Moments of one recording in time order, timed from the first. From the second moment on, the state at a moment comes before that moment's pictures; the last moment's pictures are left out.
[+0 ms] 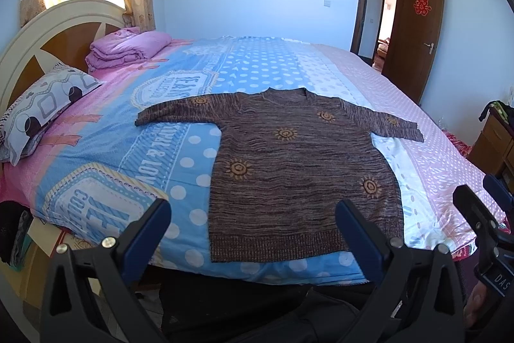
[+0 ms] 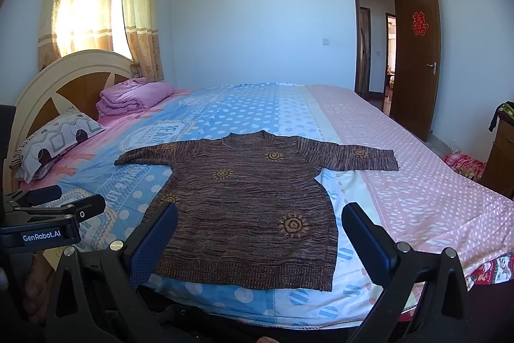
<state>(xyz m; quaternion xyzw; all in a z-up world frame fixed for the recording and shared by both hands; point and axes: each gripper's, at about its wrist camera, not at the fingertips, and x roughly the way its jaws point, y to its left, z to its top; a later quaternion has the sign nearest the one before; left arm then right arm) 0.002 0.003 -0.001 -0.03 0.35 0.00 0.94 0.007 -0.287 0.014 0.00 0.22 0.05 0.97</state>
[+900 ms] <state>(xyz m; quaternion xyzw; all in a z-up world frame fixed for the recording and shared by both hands) 0.000 -0.002 -0.004 -0.03 0.35 0.00 0.94 0.007 -0.285 0.010 0.00 0.23 0.06 0.97</state>
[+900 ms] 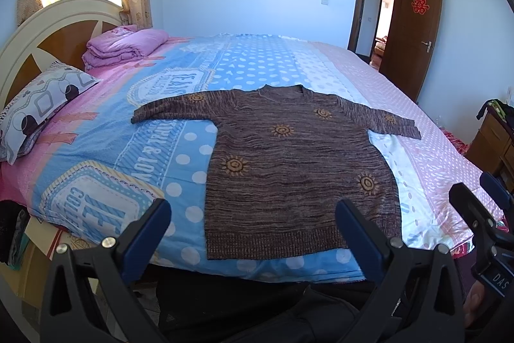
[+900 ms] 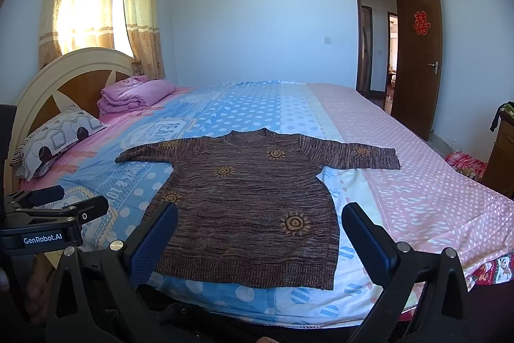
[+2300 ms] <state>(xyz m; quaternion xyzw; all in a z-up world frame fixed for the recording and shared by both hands) 0.067 0.011 -0.033 0.02 0.38 0.01 0.93 0.071 -0.291 -0.021 -0.03 0.25 0.10 0.96</state>
